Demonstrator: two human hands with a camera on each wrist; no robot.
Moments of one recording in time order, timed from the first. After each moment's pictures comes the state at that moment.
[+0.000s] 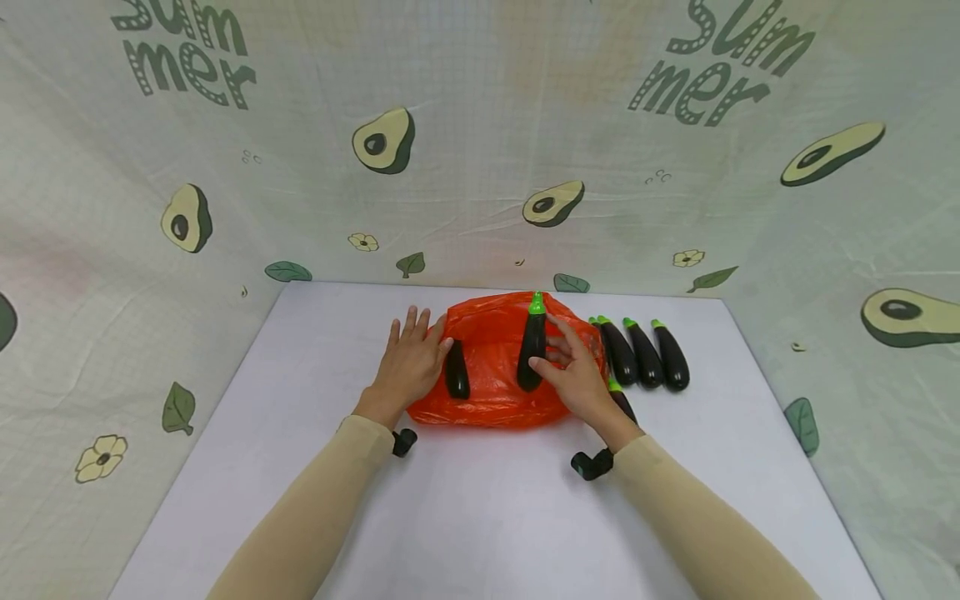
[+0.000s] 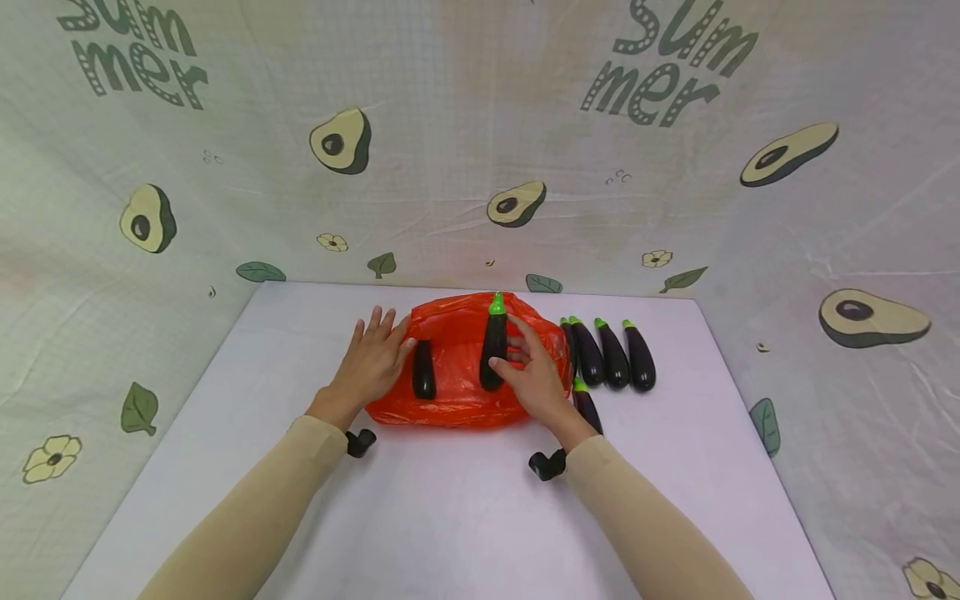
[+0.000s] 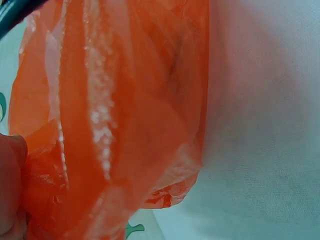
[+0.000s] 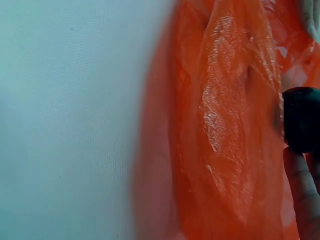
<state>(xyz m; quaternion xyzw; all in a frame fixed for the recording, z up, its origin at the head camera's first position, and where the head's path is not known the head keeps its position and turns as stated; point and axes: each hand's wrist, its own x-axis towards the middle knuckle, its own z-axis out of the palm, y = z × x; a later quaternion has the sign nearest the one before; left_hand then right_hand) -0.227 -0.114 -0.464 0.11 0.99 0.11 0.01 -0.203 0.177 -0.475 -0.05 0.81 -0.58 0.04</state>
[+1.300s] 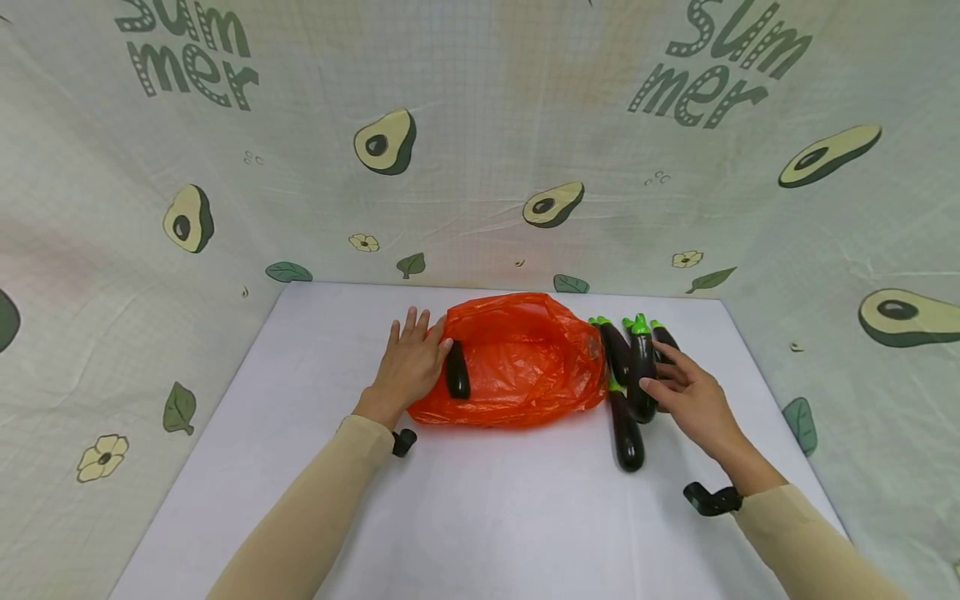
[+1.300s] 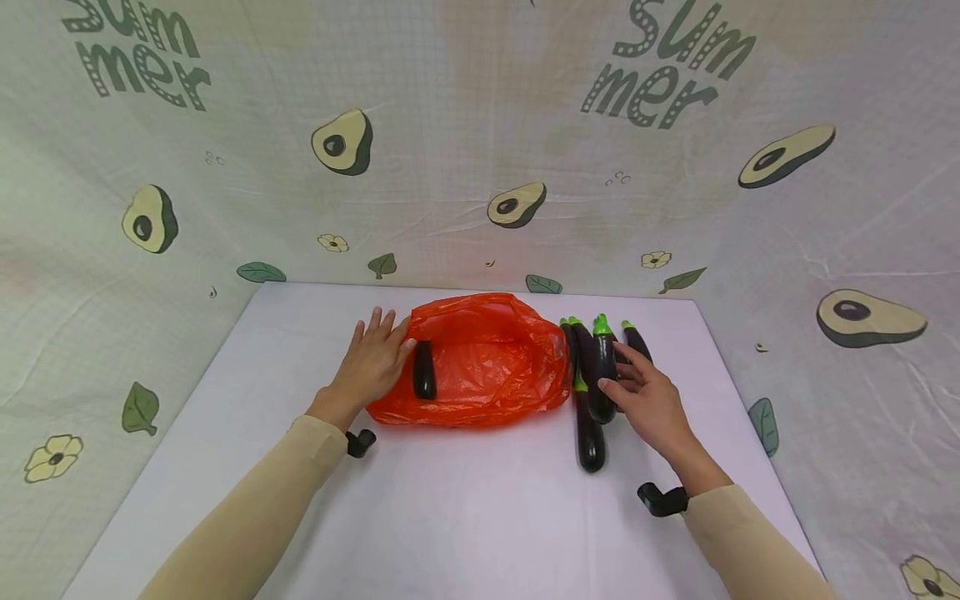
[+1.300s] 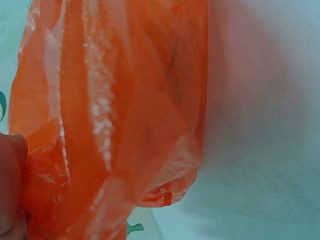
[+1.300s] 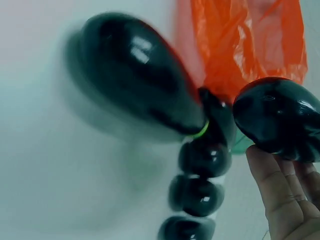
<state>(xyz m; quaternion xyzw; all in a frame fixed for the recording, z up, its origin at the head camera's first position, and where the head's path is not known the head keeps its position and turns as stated) -0.226 -0.116 -0.465 0.12 0.99 0.12 0.01 -0.147 0.311 -0.445 0.01 0.90 -0.44 0.02</state>
